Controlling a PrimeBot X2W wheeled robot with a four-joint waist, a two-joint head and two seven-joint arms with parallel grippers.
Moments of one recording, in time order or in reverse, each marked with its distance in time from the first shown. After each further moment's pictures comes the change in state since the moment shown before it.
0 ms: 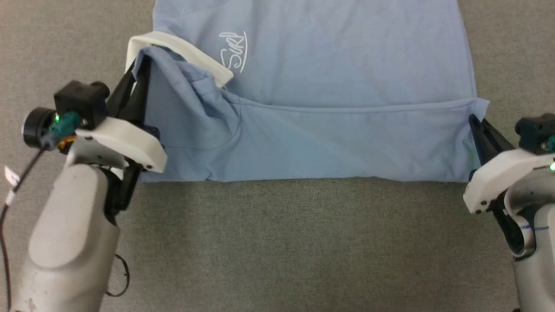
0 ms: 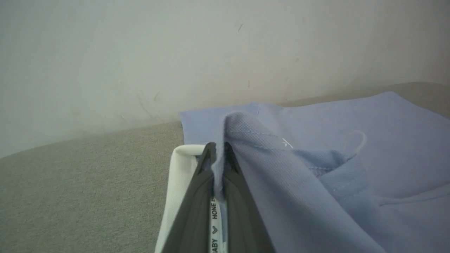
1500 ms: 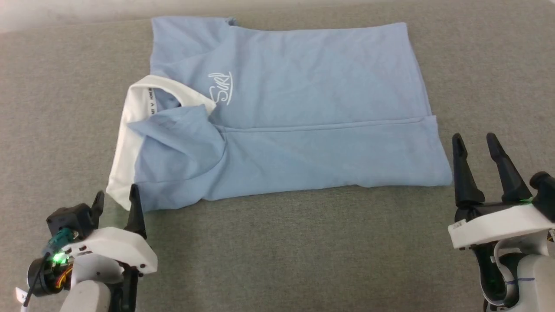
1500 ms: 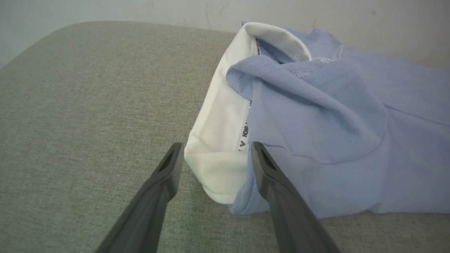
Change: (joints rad) left arm 0.451 -0.048 0.113 -0.114 -0.103 0.252 0.076; right arm 0.193 0.149 -0.045 -0.150 0.102 0.000 -0.270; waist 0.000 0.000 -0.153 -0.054
